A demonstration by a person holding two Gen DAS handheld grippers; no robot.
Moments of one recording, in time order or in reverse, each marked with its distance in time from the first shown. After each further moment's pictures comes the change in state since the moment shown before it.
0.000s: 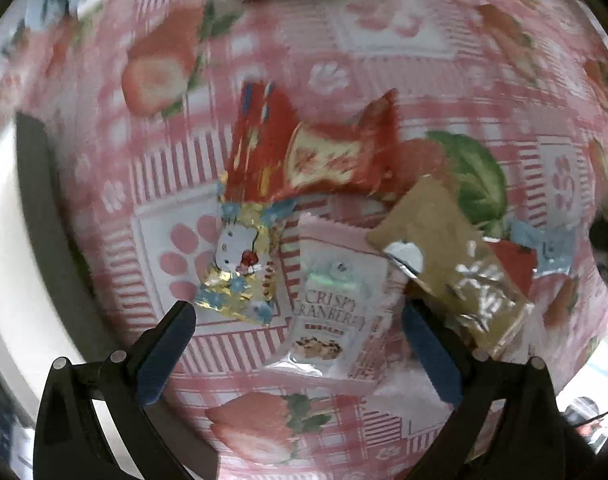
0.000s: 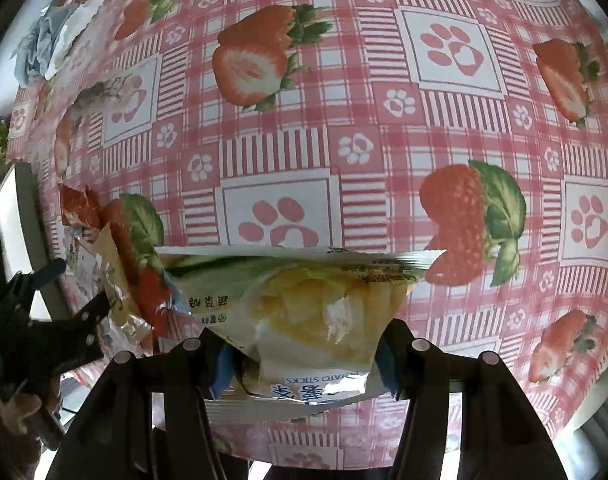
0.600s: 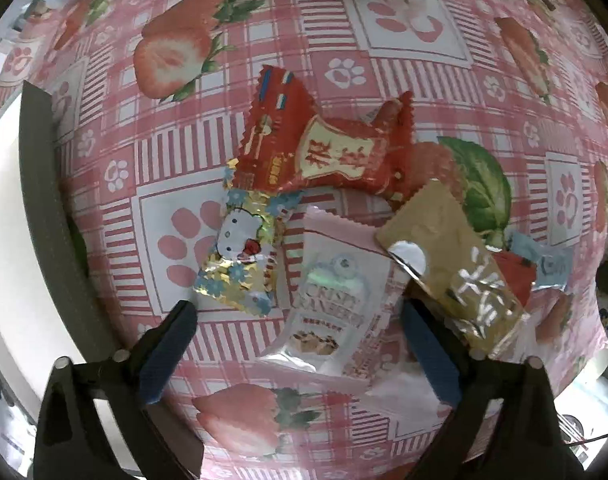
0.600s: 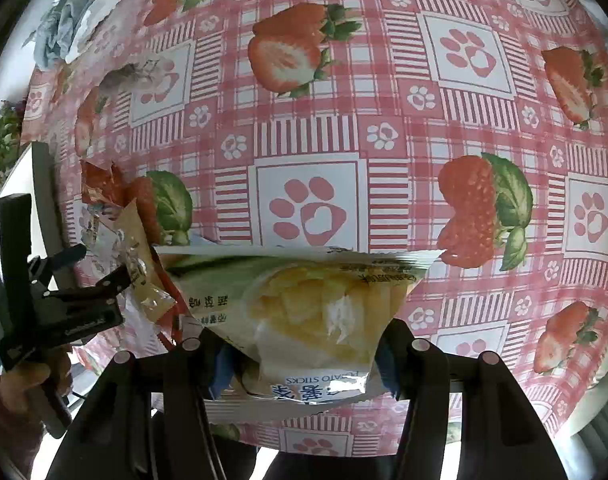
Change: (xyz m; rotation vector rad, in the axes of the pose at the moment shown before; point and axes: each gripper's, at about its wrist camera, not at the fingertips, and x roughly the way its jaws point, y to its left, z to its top) left arm 0.019 -0.018 -0.053 -0.050 0.008 0.019; right arm -0.022 0.018 -0.010 -0.035 0.003 0.021
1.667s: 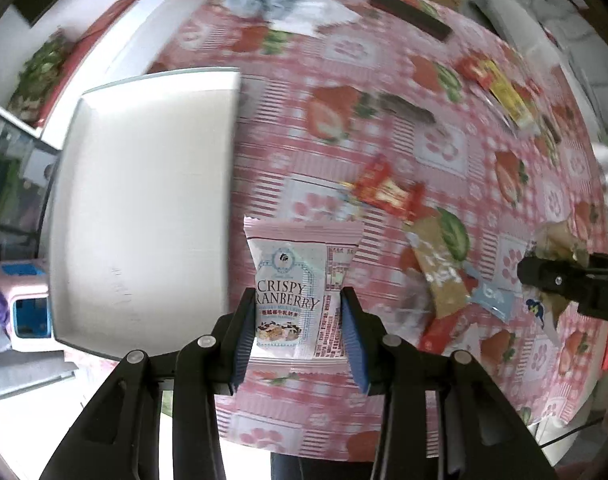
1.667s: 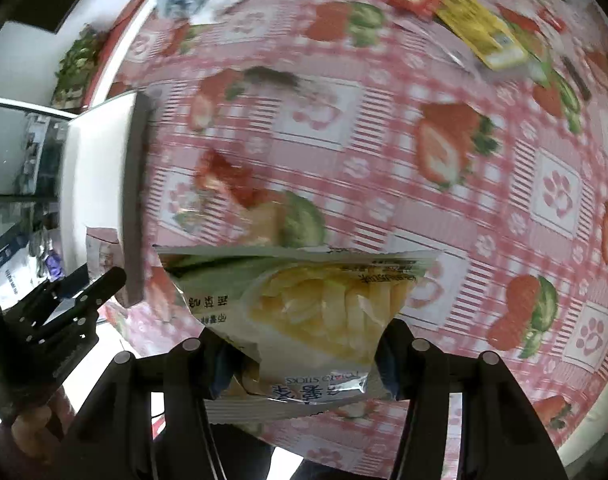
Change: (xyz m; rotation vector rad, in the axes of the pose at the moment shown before) left arm -0.174 0.067 -0.079 -0.354 -0.241 0.001; right arm -0.070 0.120 0.015 -0.377 -0.046 0.082
